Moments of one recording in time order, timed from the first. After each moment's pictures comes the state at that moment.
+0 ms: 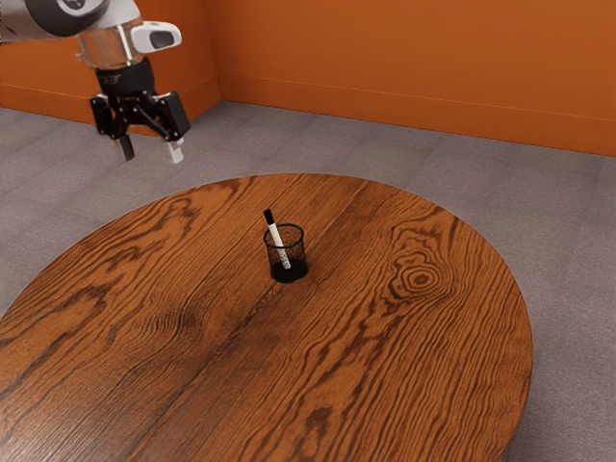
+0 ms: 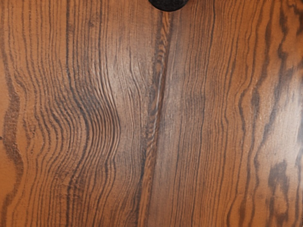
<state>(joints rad) 0.14 -0.04 -0.06 -1.58 -0.08 1.50 -0.05</state>
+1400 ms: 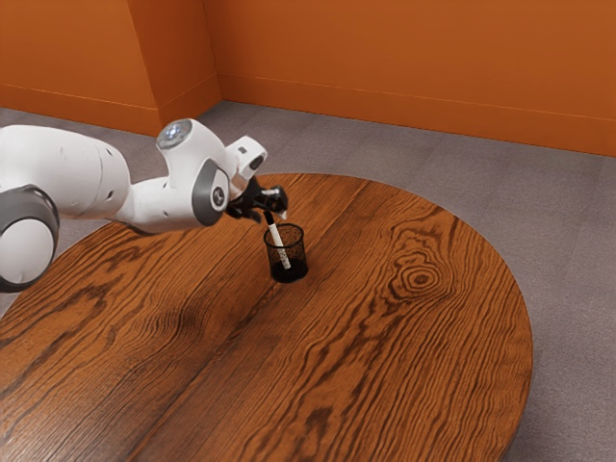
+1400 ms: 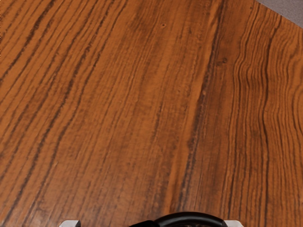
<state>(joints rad) 0.03 0.55 0.00 -1.71 -0.31 2.81 -0.05</state>
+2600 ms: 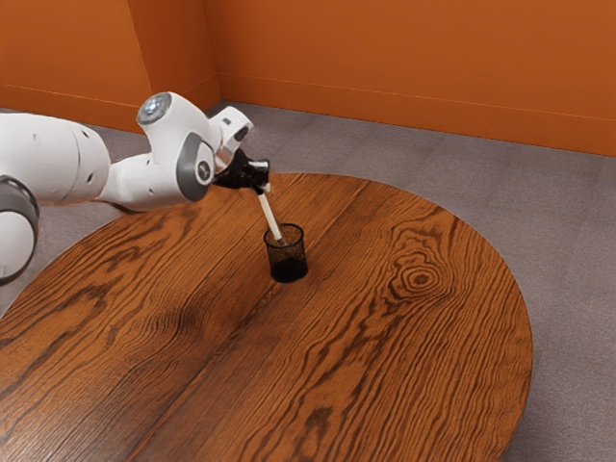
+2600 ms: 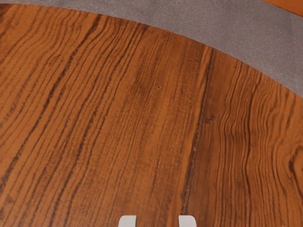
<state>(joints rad) 0.07 0.49 -0.02 -1.68 -0.31 2.80 -0.02</state>
